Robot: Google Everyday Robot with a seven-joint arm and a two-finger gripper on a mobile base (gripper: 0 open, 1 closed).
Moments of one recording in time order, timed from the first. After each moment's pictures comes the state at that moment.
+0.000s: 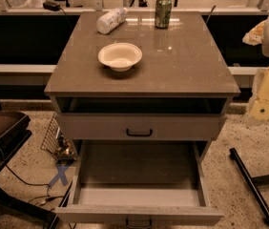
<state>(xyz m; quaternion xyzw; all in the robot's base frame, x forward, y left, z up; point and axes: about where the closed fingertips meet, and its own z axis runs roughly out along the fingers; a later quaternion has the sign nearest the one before) 0.438 -0.216 0.978 -0.60 0.78 -0.04 0.16</state>
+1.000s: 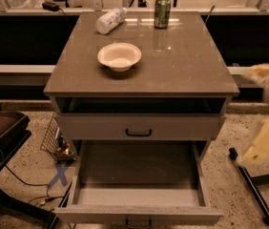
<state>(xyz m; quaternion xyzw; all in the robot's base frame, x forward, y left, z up) 0.401 -0.211 0.925 -0.59 0.77 -0.01 0.22</state>
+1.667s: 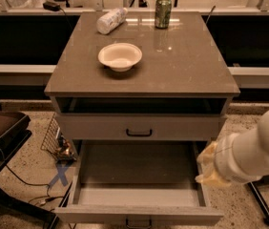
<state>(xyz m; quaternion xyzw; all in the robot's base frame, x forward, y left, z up) 0.387 -0.180 0.748 -0.61 0.76 0.02 0.21</state>
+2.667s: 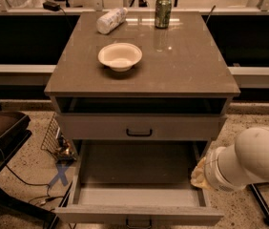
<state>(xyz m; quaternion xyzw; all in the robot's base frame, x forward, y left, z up) 0.387 -0.181 0.678 -0.61 0.77 0.02 0.18</state>
